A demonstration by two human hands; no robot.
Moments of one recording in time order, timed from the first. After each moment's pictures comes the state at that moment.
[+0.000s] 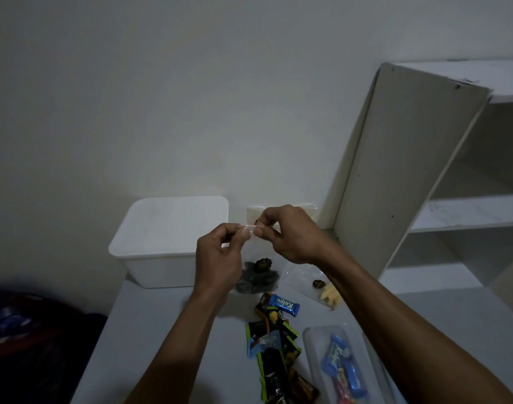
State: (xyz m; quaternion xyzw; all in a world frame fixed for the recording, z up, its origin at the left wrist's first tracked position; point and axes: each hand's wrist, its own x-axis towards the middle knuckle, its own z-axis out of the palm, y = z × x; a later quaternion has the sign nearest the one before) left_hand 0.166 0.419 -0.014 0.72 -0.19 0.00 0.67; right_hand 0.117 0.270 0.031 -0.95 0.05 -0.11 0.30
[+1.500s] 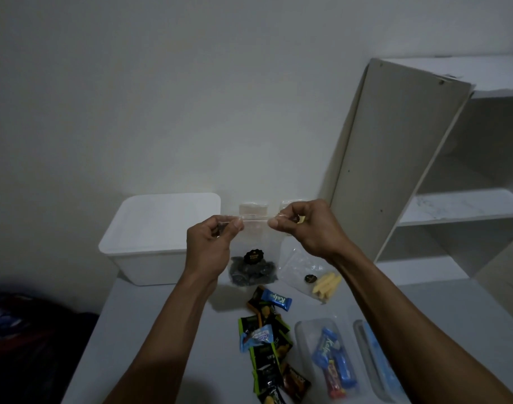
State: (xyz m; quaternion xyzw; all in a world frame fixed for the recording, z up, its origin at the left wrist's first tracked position) left_hand 0.179 0.411 -0.014 0.67 -0.17 -0.06 0.72; right_hand 0.087 0.238 0.025 -0.84 0.16 -0.17 0.50
